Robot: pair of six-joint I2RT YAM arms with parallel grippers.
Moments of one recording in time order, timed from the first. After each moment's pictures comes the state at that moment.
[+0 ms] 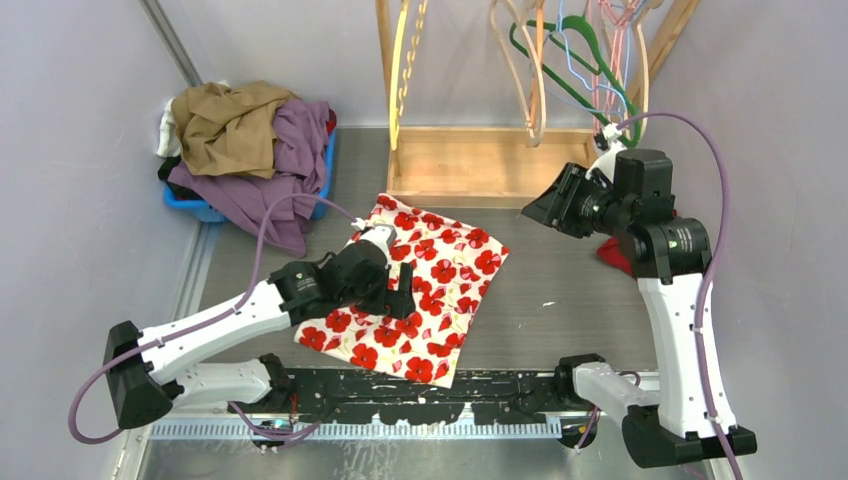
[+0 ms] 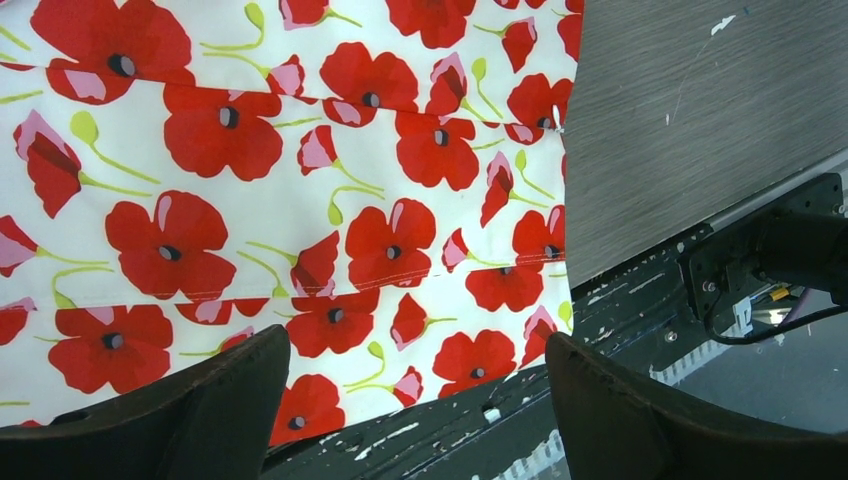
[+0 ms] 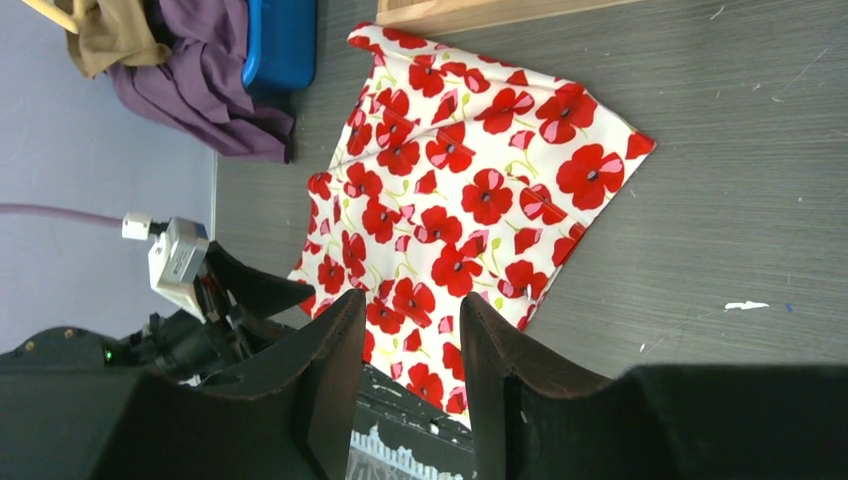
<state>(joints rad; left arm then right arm) -1.00 1.11 0.94 -0.68 -0.13 -0.70 0.12 1.03 1.49 -1.05 -0.35 0.51</state>
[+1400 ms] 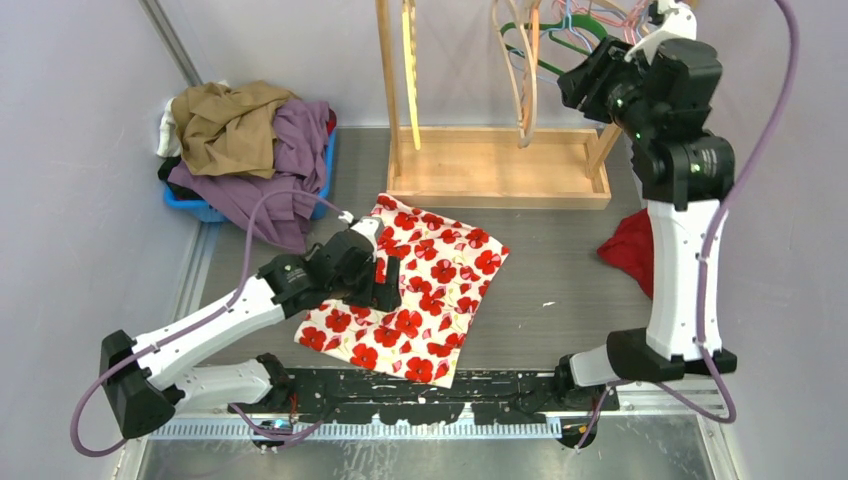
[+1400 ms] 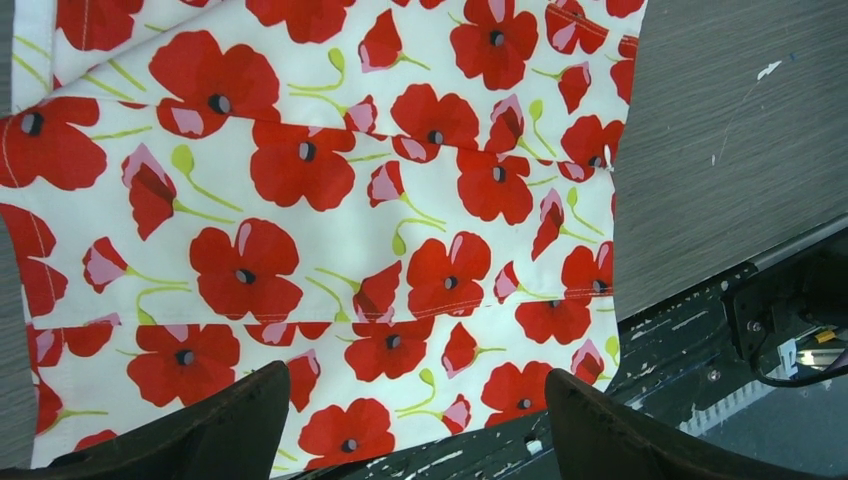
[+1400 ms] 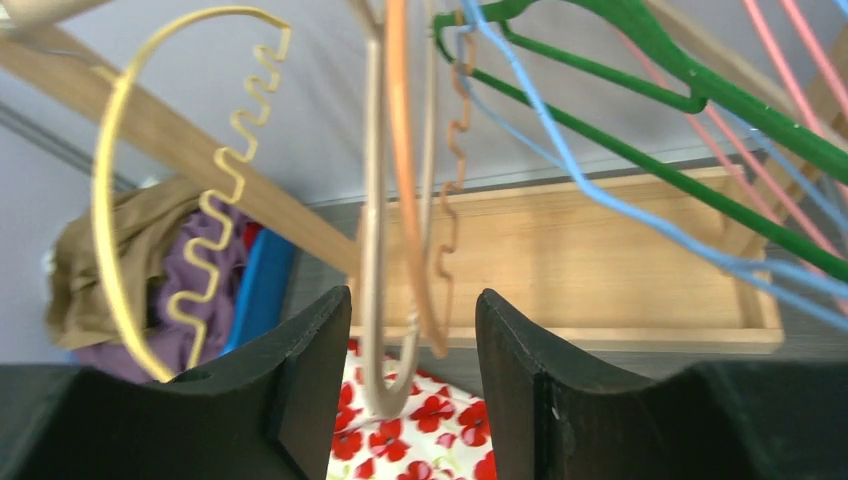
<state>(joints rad) -0.90 1.09 0.94 -0.74 -0.09 -0.62 0.11 1.40 2.17 -0.91 -0.06 0.39</state>
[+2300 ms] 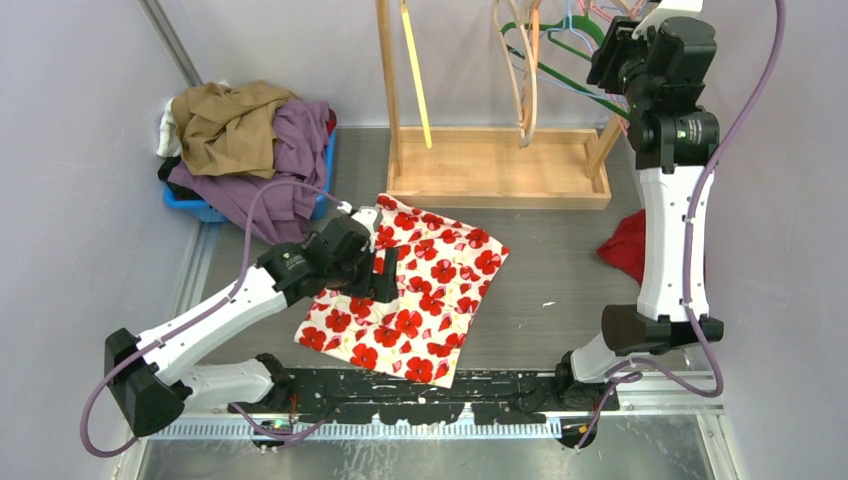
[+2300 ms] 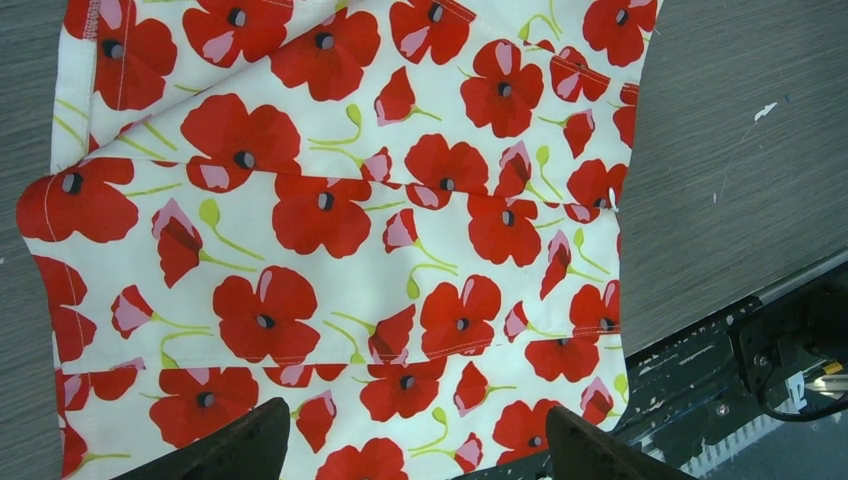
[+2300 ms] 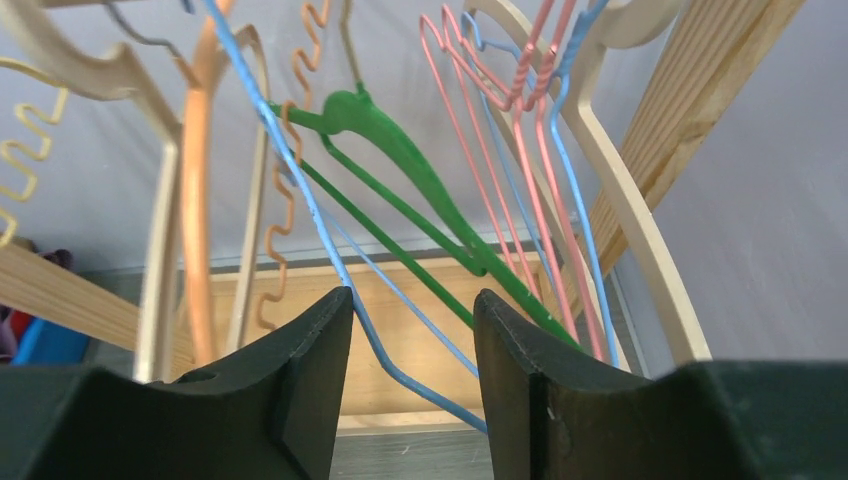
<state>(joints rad) -0.81 1.13 1.01 -0.79 -0.03 -0.55 0.02 1.53 2.18 -0.73 0.08 0.08</state>
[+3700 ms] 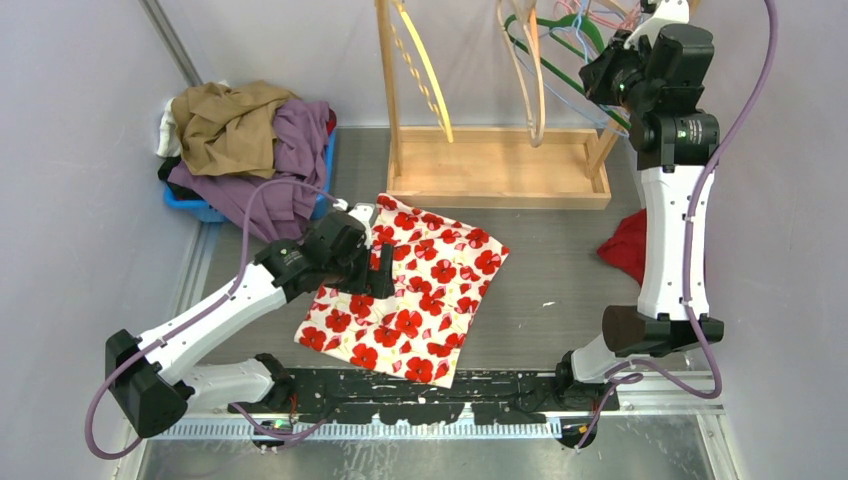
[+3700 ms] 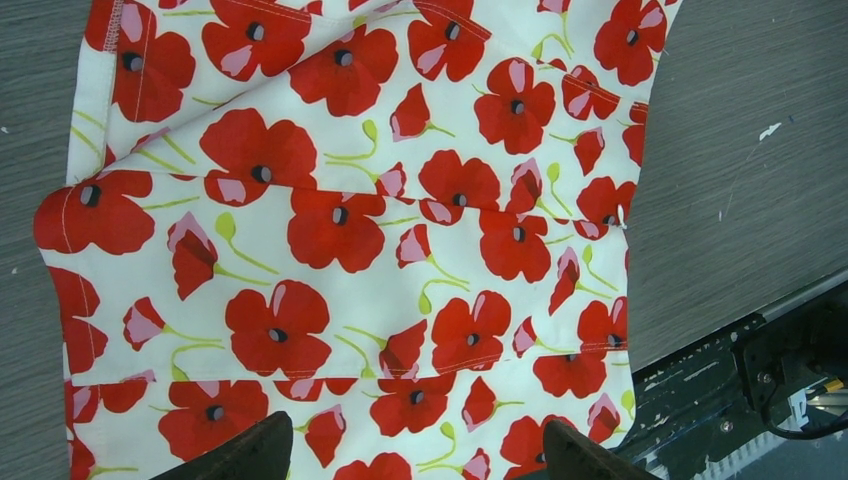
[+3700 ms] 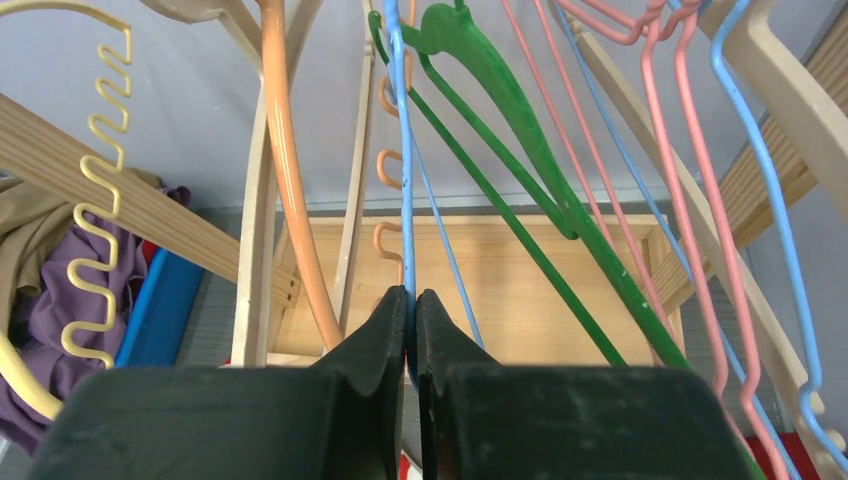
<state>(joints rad) -0.76 1.14 1.01 -0.79 0.01 -0.53 -0.03 1.54 2.14 -0.77 -0.15 0.19</state>
